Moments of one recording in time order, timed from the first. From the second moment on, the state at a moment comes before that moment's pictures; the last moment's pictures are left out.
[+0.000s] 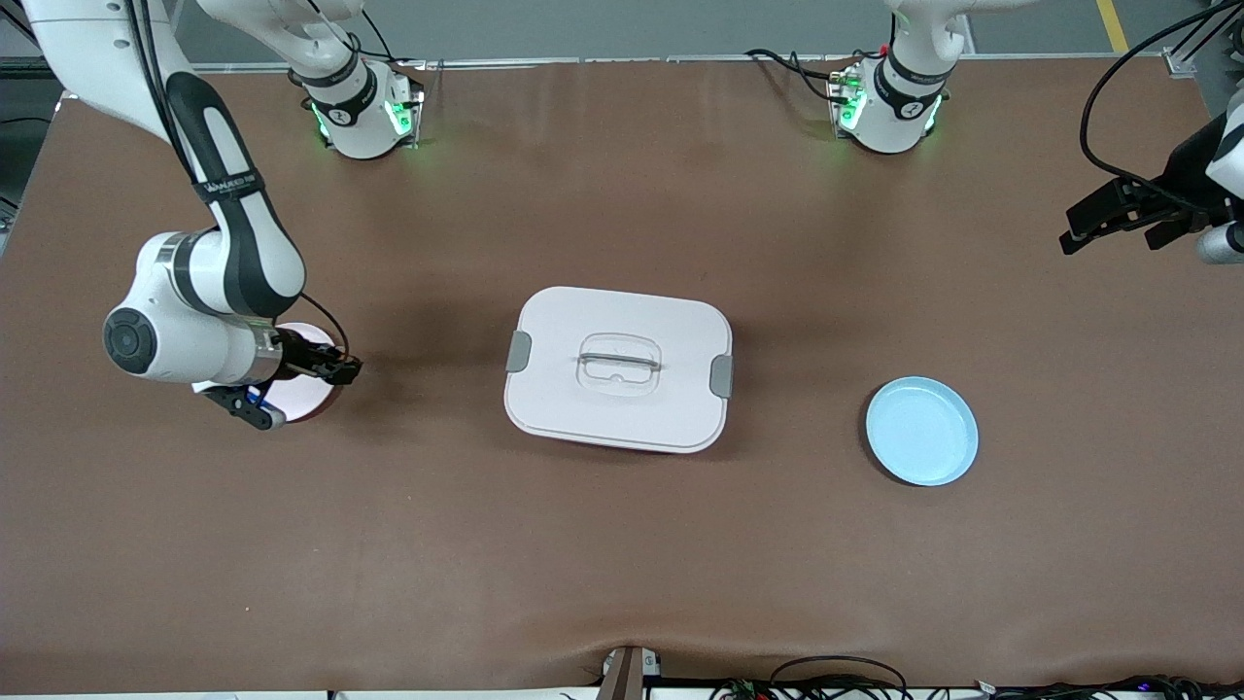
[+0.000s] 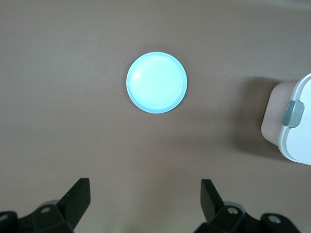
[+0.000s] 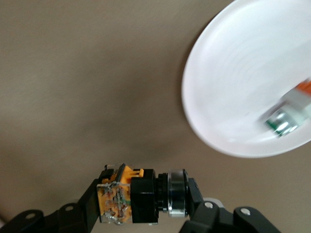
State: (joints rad) left arm 0.03 -0.05 -0.06 -1.60 -0.05 1.56 -0.09; right arm 0.06 0.35 0.01 -1.98 0.26 2.06 0.45
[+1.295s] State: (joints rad) left arm 0.02 -0.05 -0.07 -1.58 -0.37 1.56 -0.09; right arm 0.48 0.46 0.01 -1.45 0.64 2.08 1.45
